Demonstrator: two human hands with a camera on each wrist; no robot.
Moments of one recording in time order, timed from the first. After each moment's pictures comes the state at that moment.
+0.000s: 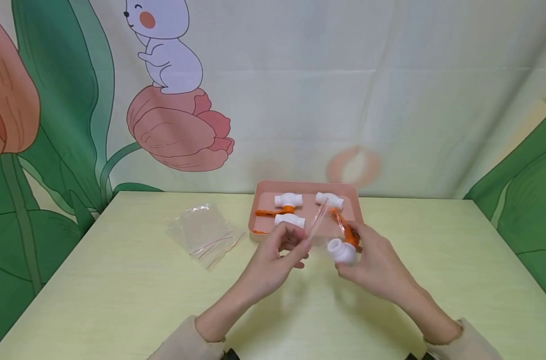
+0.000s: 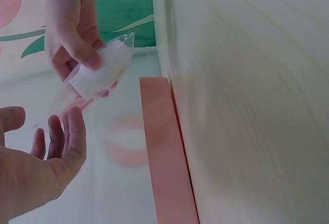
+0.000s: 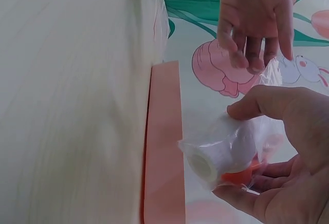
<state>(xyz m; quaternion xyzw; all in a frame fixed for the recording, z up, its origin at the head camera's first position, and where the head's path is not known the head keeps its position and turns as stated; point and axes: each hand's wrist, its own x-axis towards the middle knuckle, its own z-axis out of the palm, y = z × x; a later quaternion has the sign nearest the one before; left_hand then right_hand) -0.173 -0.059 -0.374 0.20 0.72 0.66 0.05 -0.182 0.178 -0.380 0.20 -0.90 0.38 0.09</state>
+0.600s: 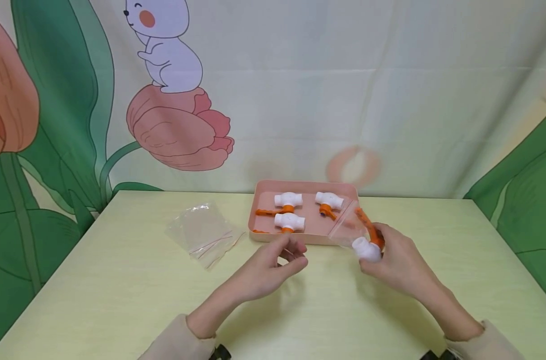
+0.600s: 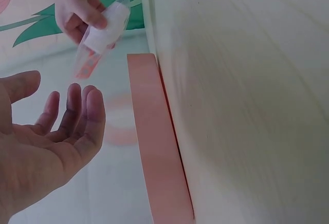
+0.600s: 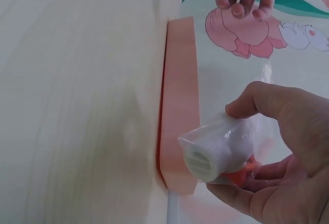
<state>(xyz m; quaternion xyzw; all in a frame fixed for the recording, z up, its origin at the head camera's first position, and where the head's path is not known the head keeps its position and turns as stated) -0.175 -0.080 -0.383 0.24 0.80 0.53 0.09 -0.190 0.218 -0.386 0.13 -0.94 0.32 0.07</state>
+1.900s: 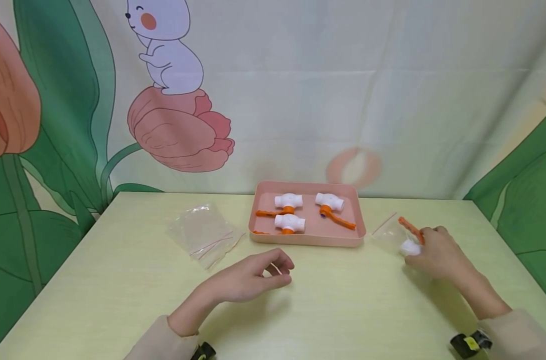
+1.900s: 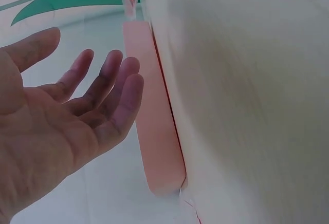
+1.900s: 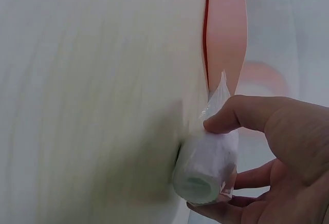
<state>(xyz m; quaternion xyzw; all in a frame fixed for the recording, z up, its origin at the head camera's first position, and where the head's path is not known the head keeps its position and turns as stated) -0.179 -0.115 -0.386 0.29 0.83 0.44 0.19 -0.226 0.307 -0.406 0.04 -0.98 0.20 -0.02</state>
